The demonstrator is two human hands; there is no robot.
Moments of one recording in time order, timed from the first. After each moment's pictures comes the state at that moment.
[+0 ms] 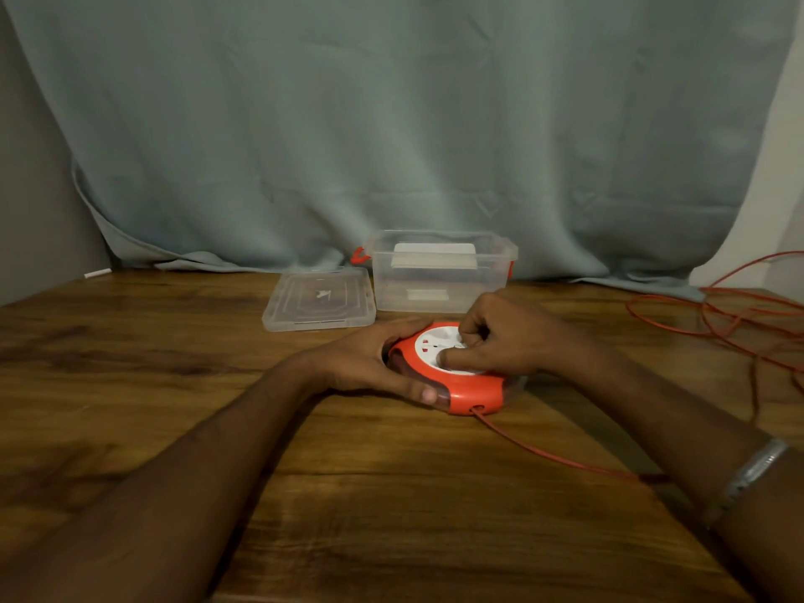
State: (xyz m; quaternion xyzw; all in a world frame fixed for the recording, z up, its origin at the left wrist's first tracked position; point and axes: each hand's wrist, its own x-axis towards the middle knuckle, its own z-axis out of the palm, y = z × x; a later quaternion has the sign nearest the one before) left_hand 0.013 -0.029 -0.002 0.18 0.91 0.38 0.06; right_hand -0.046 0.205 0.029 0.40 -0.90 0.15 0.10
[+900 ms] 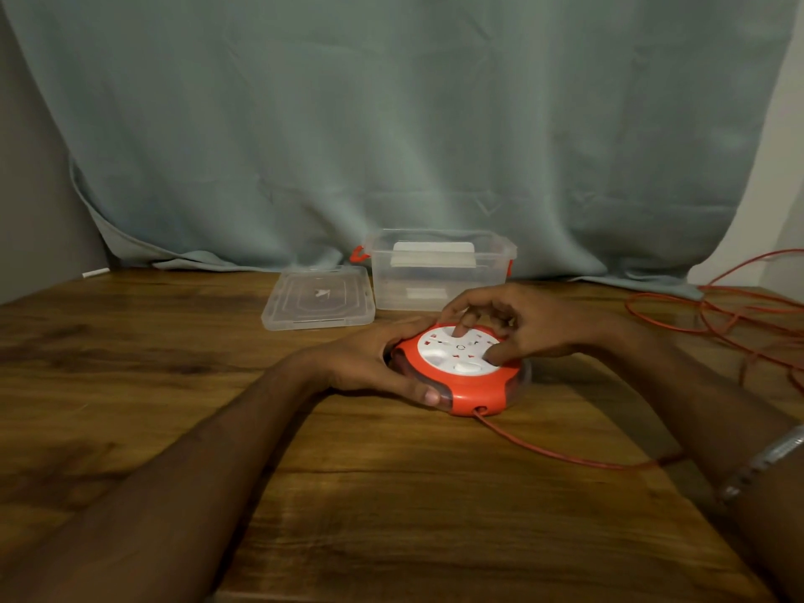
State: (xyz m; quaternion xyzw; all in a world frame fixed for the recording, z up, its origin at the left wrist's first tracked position) left_hand 0.015 -0.025 0.001 0.16 0.91 0.37 0.08; right_hand -0.061 0.233 0.047 0.45 -0.86 0.23 -0.07
